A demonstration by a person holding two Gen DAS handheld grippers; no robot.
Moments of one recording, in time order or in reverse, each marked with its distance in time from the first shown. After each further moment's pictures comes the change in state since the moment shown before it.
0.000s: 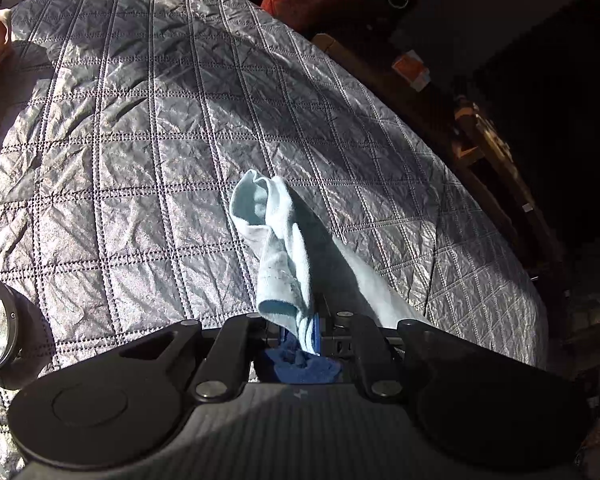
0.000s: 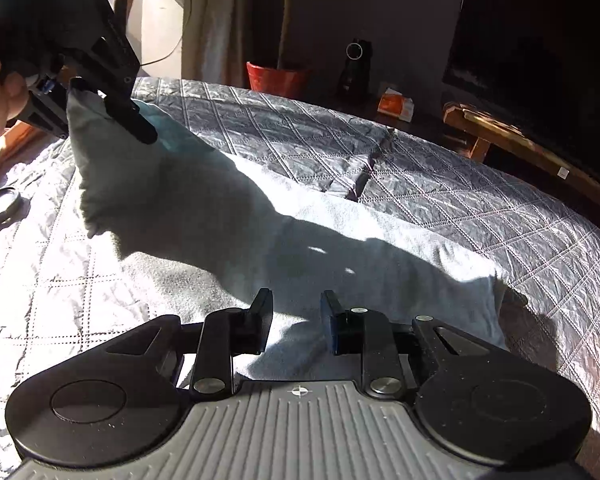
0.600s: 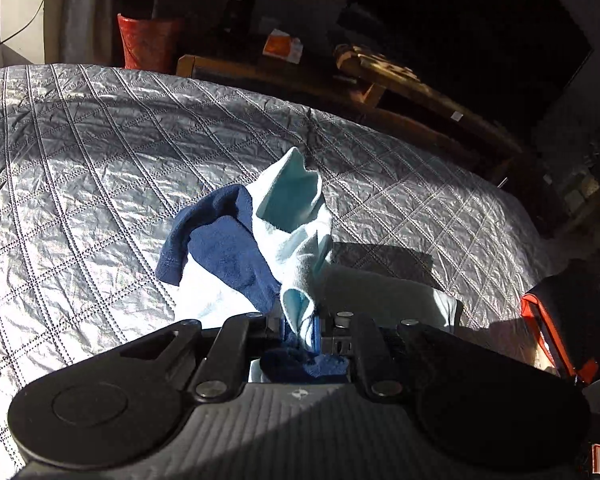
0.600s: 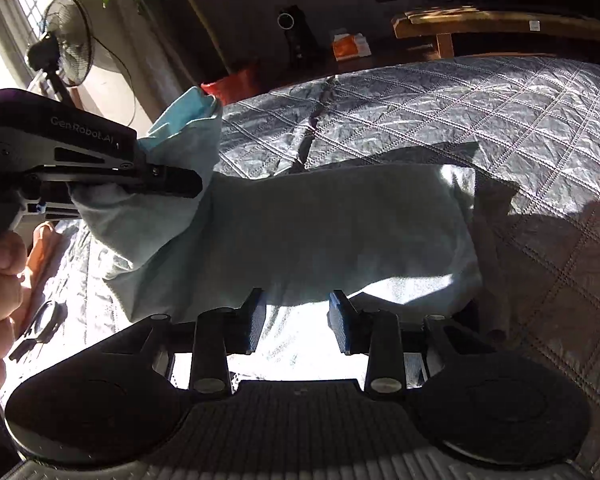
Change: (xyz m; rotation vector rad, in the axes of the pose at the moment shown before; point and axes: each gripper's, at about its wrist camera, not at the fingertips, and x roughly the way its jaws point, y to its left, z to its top) left arm 0.016 -0.131 -0.082 0.438 -0.032 -0.032; right arm -0.009 -0.095 -0.025 0.535 0.038 0.183
